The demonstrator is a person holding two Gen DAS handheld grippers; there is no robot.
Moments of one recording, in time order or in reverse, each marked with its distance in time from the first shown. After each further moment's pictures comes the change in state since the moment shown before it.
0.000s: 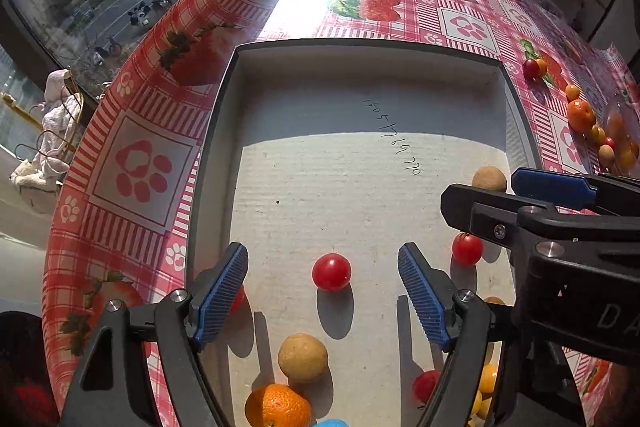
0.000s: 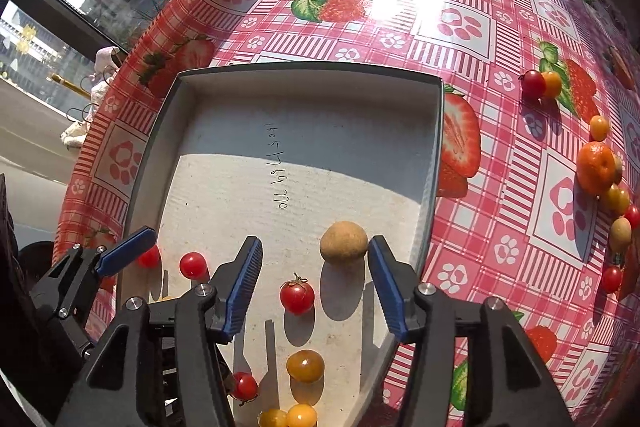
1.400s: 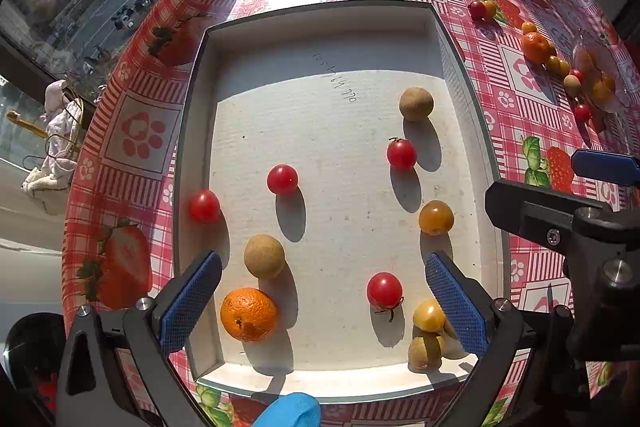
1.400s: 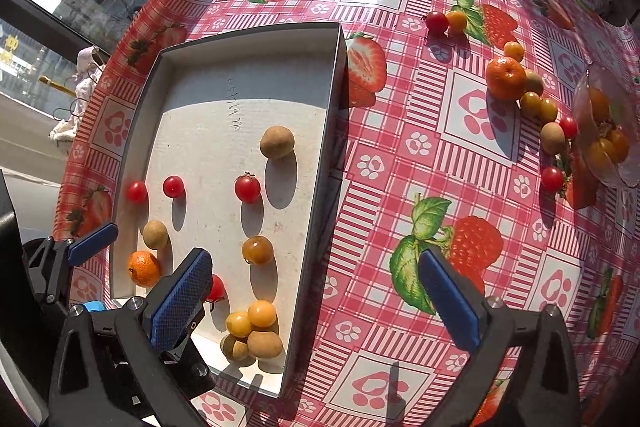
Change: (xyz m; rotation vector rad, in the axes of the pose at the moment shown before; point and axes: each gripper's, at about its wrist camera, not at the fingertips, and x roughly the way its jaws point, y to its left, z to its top) left arm -0.037 -0.035 -0.033 0.116 0.091 0.017; right arm -0.050 -0.030 -0.055 0.079 0.058 -0.080
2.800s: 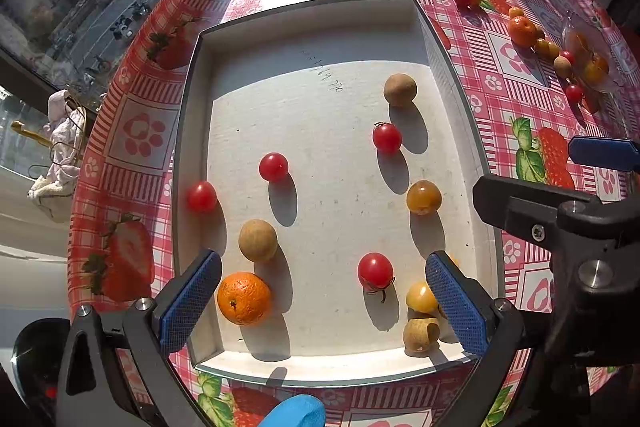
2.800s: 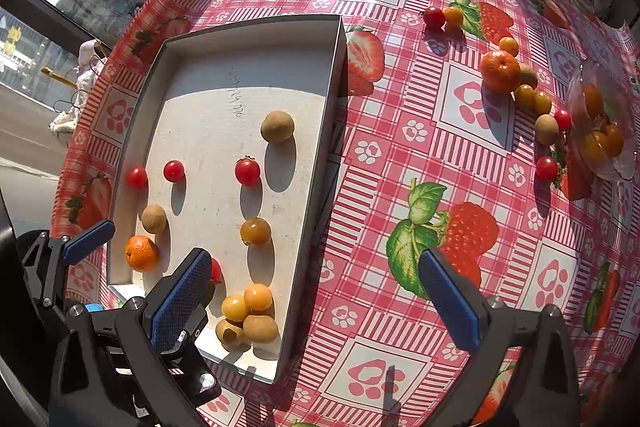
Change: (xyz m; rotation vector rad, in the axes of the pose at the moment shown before) left arm -0.009 -0.012 -0.012 0.040 -0.006 0.023; right arm -0.004 0.000 -0.008 -0.017 0.004 -0.008
